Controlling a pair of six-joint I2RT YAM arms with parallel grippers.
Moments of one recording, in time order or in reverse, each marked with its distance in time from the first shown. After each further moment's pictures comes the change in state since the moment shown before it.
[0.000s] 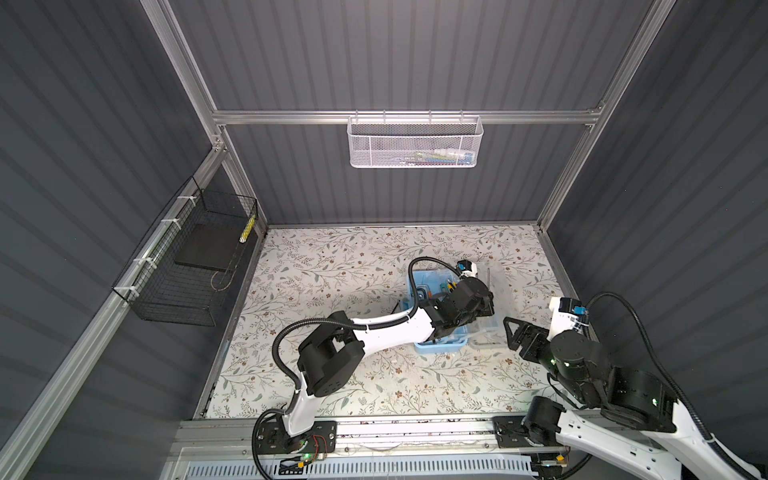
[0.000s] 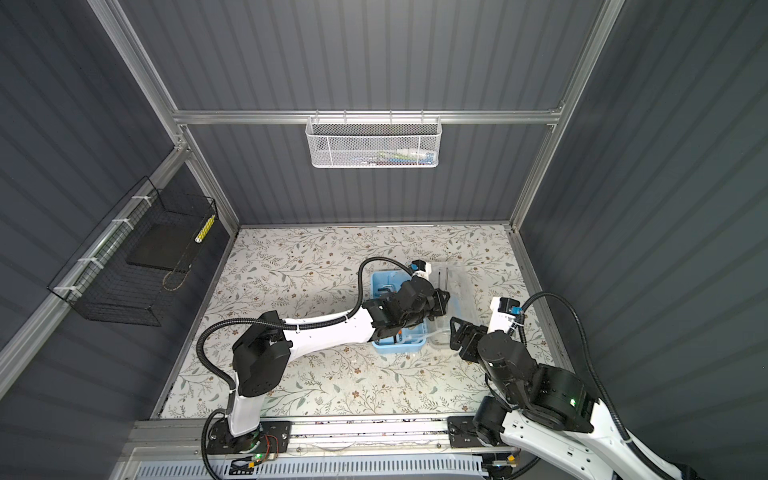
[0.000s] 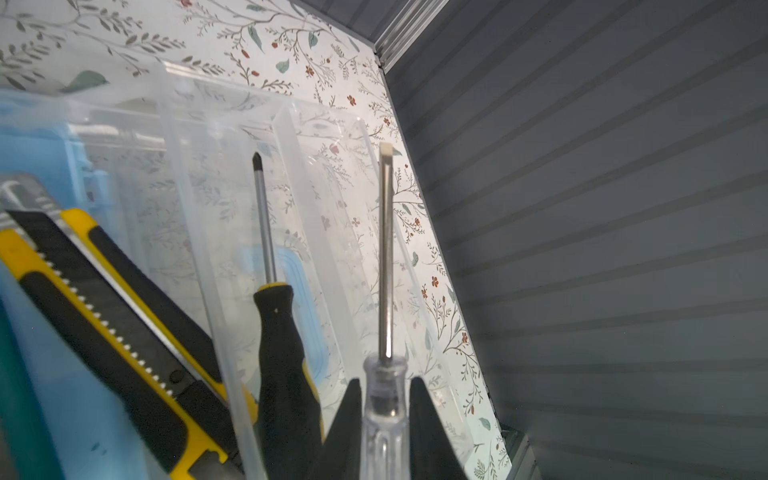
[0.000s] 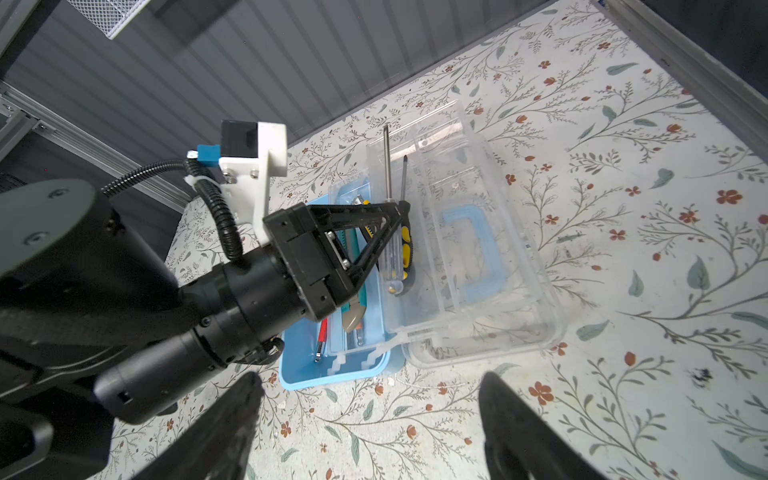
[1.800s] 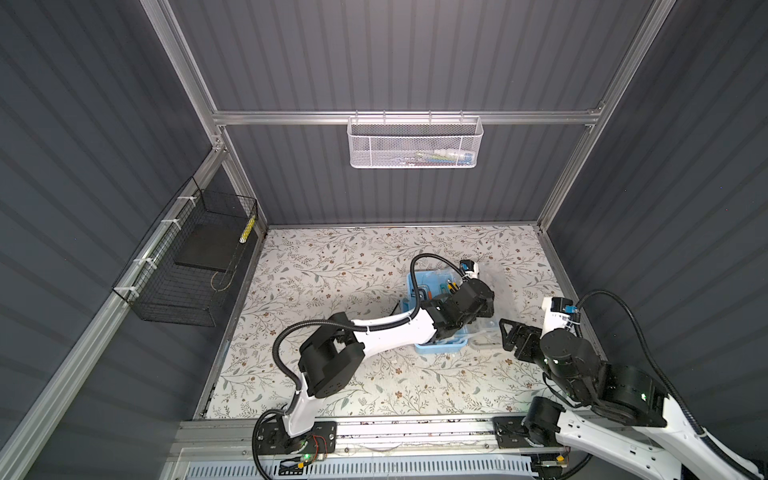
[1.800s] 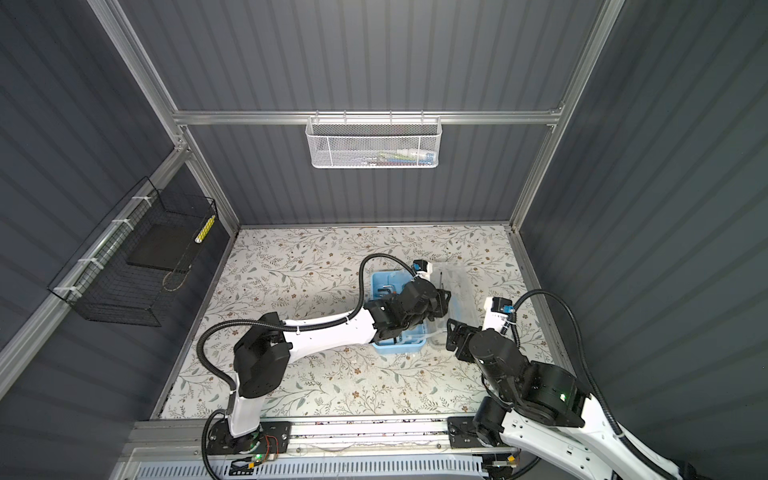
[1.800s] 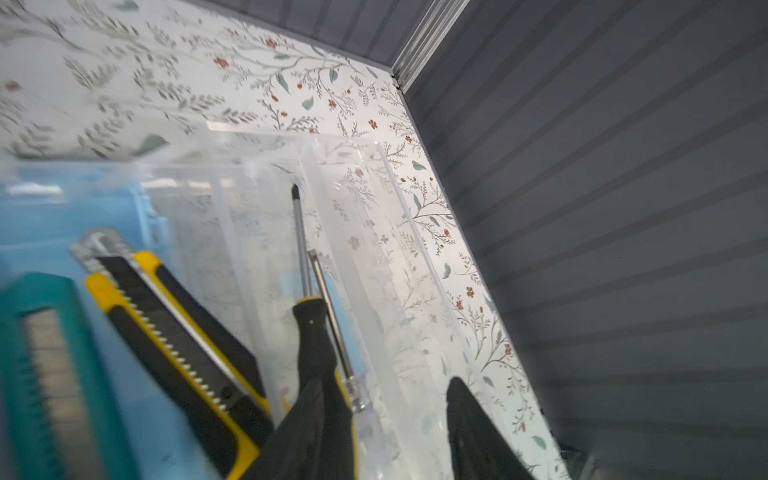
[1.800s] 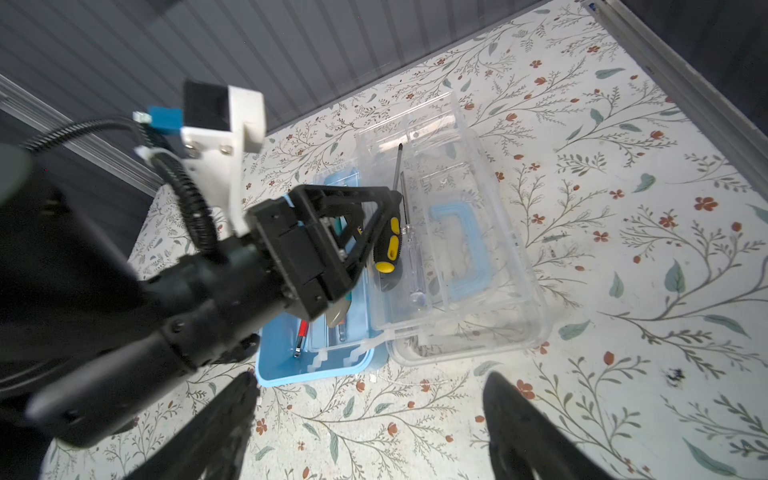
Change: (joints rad) left arm -0.008 -0.063 -0.014 -0.070 -0.122 0.172; right arm 0.000 0.056 -0.013 -0.003 0.002 -0.036
